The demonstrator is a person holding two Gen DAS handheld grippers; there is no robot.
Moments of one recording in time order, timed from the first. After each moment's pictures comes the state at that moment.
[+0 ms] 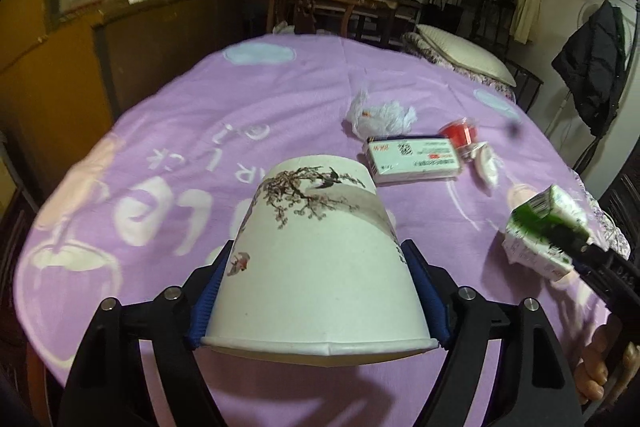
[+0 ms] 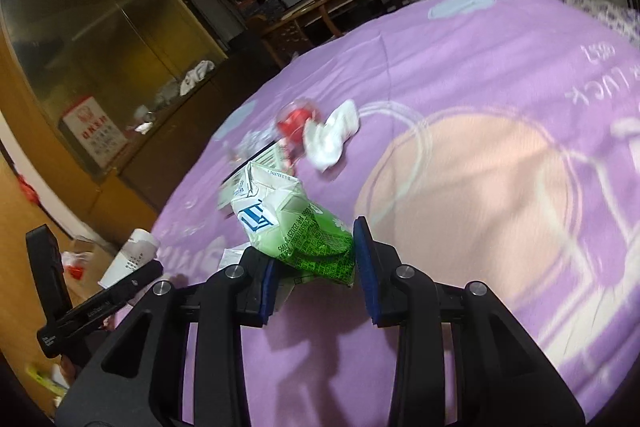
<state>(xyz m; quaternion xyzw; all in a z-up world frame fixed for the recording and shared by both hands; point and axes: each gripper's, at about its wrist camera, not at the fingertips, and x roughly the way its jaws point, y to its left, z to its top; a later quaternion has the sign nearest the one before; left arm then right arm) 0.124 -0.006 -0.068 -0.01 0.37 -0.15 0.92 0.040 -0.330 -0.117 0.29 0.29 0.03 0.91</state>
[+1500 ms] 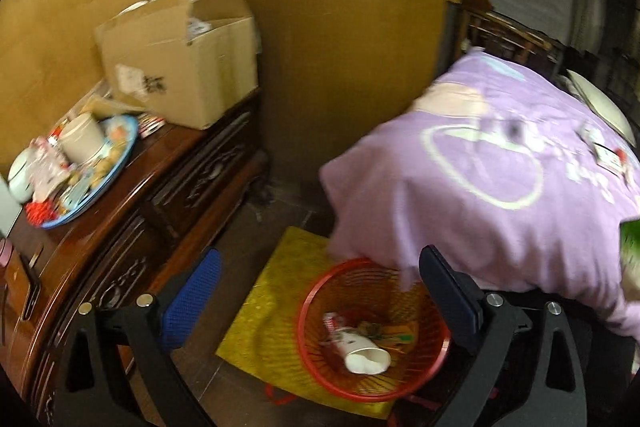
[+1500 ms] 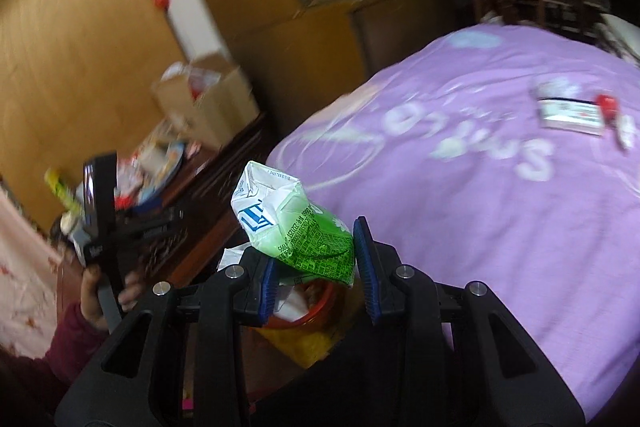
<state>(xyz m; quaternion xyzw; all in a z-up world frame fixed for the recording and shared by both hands) -0.033 0.340 -0.093 -0.06 0.38 0.12 0.92 -0.031 -0.004 -0.068 0.04 0.38 0.29 0.88</state>
